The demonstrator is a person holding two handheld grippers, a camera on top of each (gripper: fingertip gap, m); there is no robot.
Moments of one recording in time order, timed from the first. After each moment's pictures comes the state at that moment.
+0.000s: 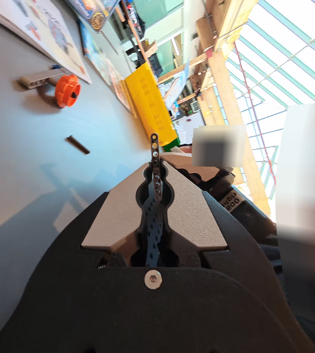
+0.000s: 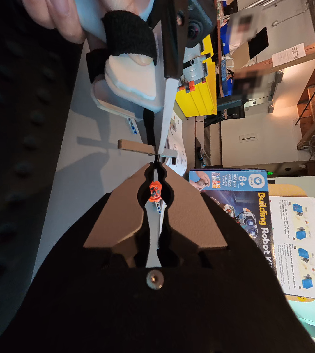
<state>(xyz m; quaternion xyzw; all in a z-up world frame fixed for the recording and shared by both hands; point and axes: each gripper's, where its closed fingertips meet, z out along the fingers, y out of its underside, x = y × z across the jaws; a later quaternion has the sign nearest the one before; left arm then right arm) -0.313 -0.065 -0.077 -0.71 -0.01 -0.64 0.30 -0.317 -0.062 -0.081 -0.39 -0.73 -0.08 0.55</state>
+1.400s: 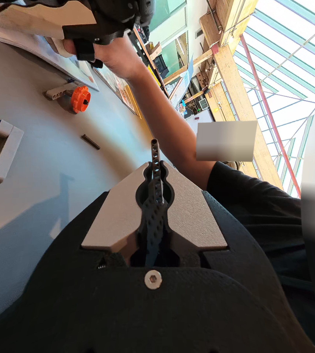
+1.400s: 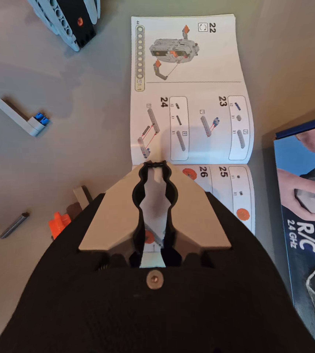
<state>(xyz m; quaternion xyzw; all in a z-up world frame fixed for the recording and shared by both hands) -0.346 -0.081 -0.068 -0.72 0.01 -0.62 0.32 -0.378 0.124 -0.160 -0.64 -0.69 0.24 0.24</state>
